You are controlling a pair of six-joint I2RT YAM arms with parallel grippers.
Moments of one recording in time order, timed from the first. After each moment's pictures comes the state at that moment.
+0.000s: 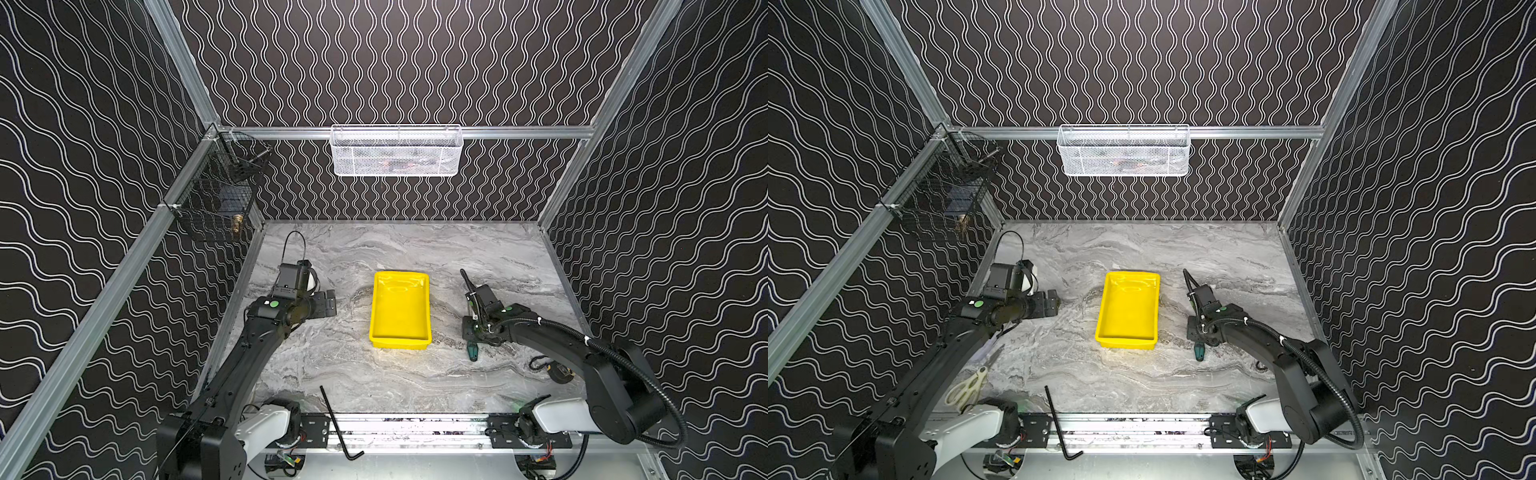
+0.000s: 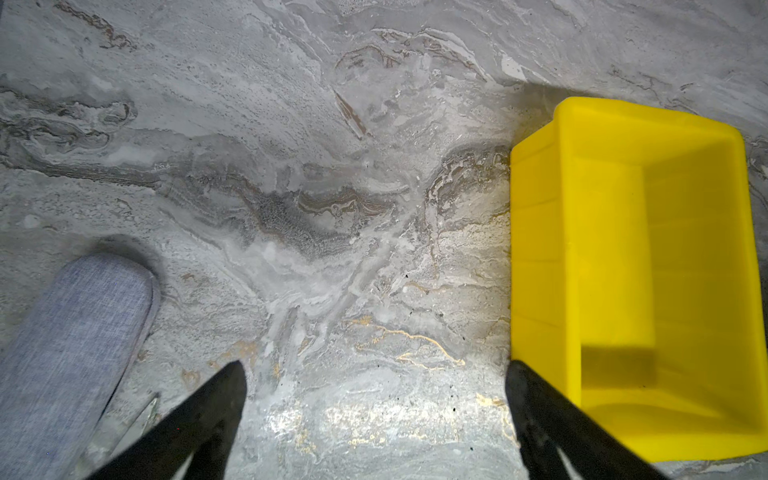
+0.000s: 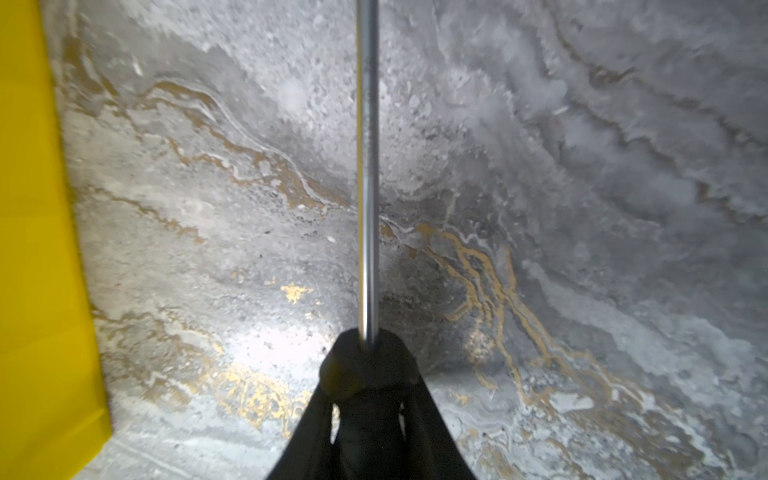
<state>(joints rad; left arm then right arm) -0.19 1.10 0.90 -0.74 0.01 -0.25 0.46 1.38 0.71 -0.54 0.07 0.51</state>
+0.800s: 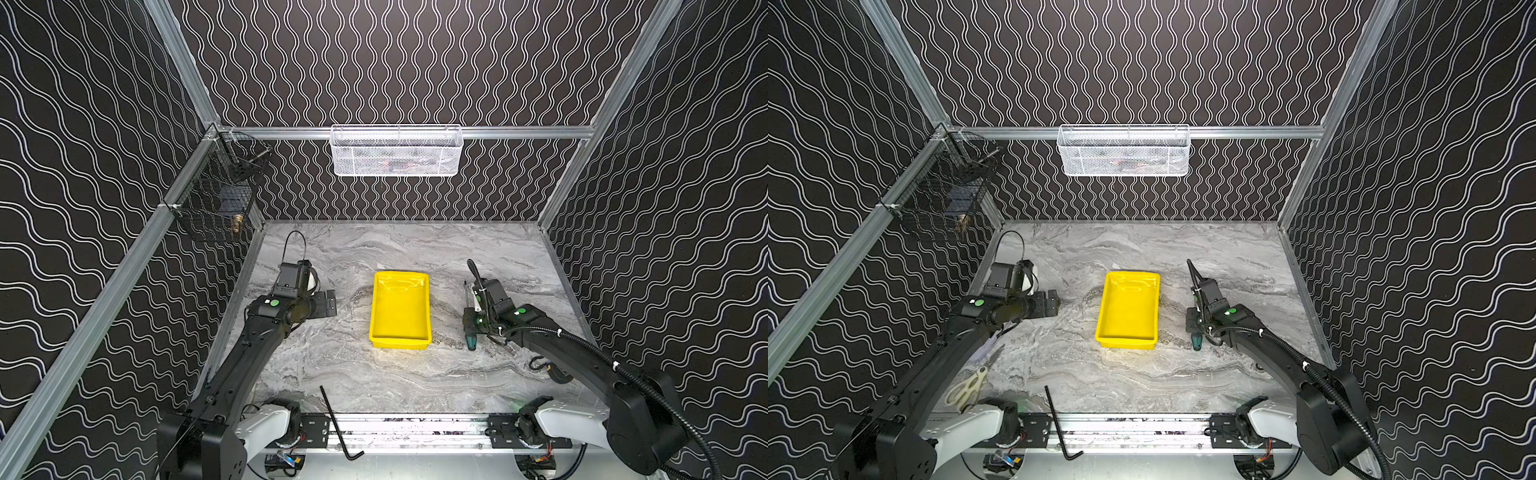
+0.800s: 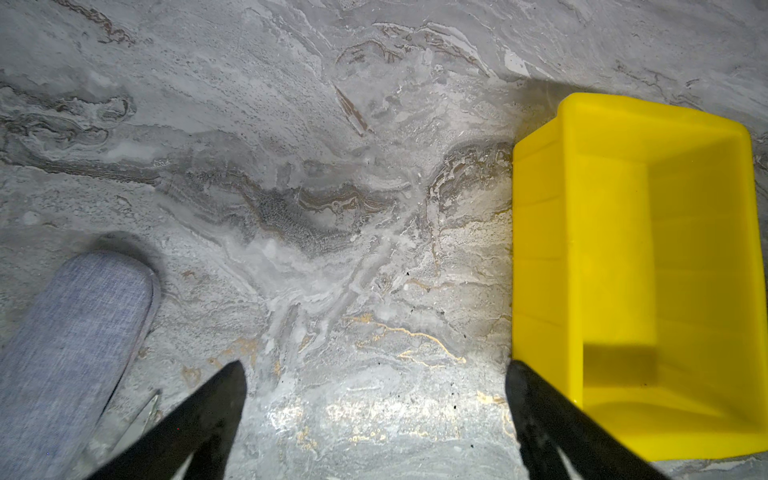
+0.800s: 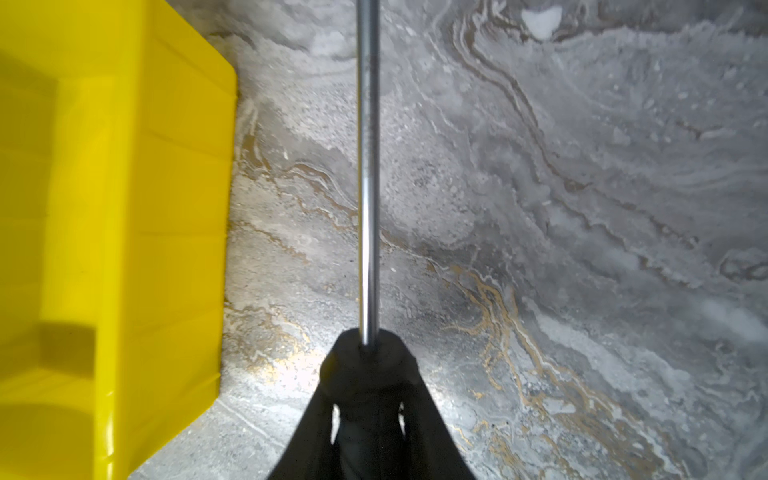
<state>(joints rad) -0.19 1.10 0.90 -0.75 0.00 -0.25 0.48 1.24 0.76 -0.56 0.05 0.45</state>
